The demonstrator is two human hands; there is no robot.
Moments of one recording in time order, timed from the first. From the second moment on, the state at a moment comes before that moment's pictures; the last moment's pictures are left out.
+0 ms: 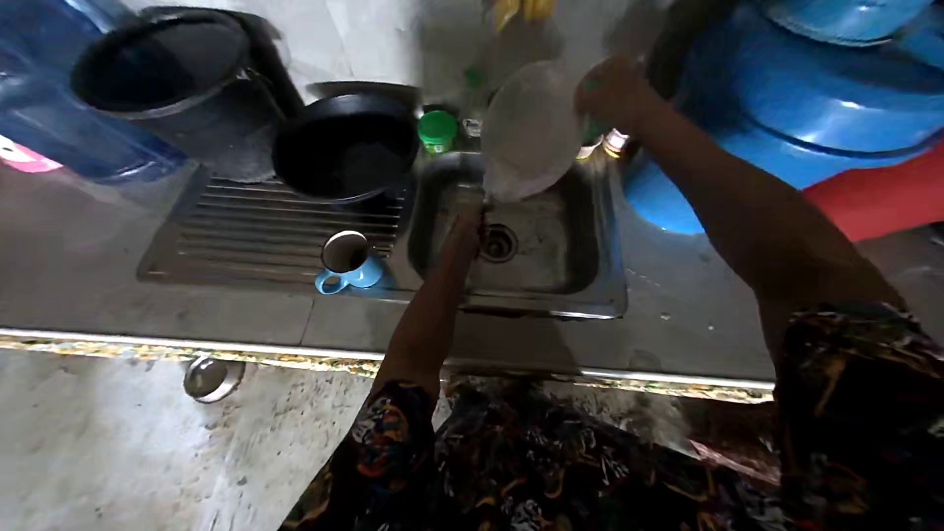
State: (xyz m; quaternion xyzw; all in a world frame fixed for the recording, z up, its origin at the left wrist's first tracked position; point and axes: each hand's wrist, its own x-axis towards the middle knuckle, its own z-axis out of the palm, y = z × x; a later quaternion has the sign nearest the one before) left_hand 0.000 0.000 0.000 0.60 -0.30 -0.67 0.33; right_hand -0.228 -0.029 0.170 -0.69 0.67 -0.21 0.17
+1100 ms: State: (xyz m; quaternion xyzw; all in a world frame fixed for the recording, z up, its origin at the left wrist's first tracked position) left_hand 0.102 0.070 0.105 0.56 -0.79 -0.15 0.19; right_hand -0.143 0.019 -0.019 -0.52 0.63 -0.23 0.53
